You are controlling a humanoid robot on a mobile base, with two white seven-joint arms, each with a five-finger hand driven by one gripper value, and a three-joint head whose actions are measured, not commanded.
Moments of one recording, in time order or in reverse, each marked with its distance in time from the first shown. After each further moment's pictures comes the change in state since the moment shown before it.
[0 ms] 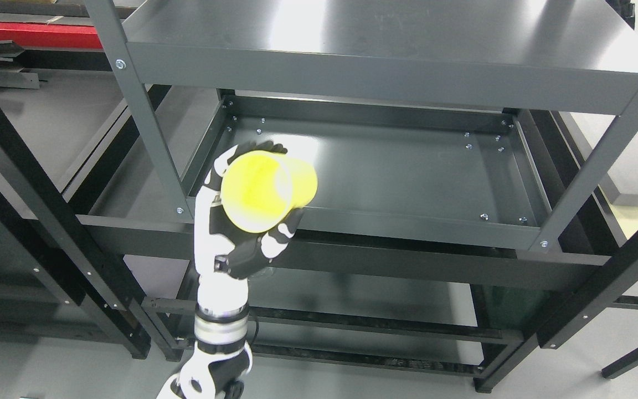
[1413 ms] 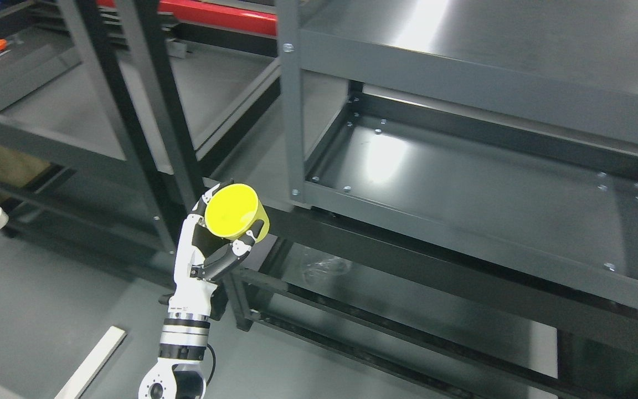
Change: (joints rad) left arm 0.180 0.000 0.231 0.052 0.000 0.434 0.013; right arm 0.000 0.000 0.000 0.000 0.000 0.000 0.000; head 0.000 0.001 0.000
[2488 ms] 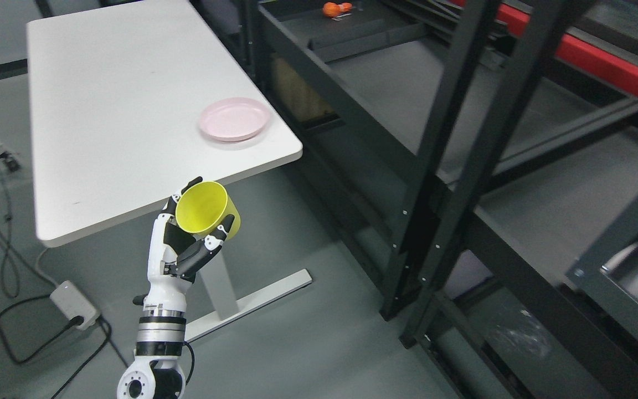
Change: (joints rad) left arm 0.003 0.000 0.098 0.003 0.000 0.026 -0.003; right arm 0.000 0.000 0.000 0.000 0.000 0.000 0.000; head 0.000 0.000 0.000
